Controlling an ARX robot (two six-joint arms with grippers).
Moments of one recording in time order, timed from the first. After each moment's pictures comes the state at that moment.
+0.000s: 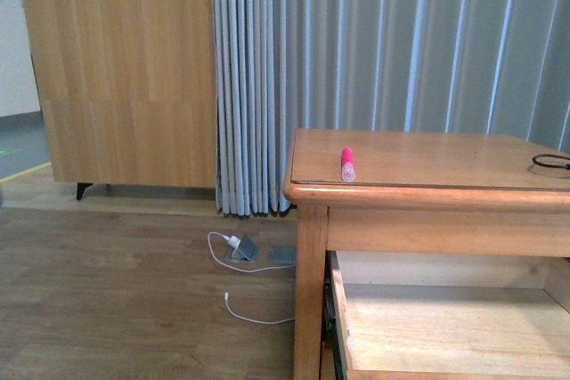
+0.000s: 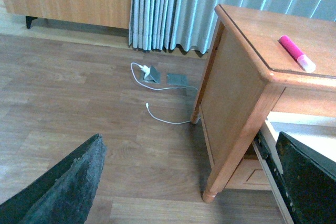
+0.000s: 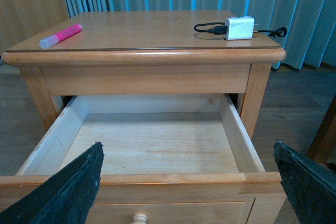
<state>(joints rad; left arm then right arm) -0.30 1.00 0.45 0.50 -0.24 -0.13 -0.18 0.61 0.09 0.51 -0.17 0.00</state>
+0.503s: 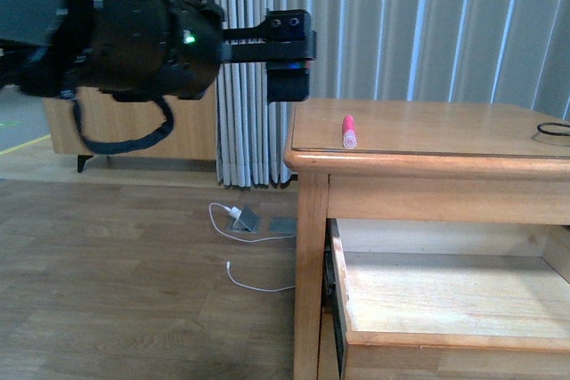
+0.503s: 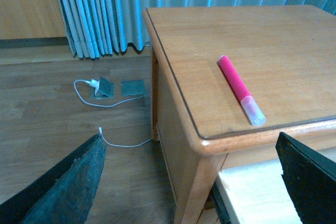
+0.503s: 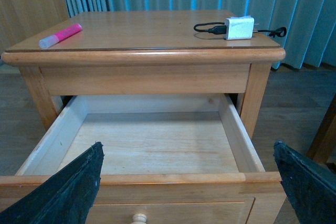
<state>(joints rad) -0.43 1.69 1.17 0.42 -0.19 -0.06 -0.17 0.61 0.09 0.51 -0.17 0.00</state>
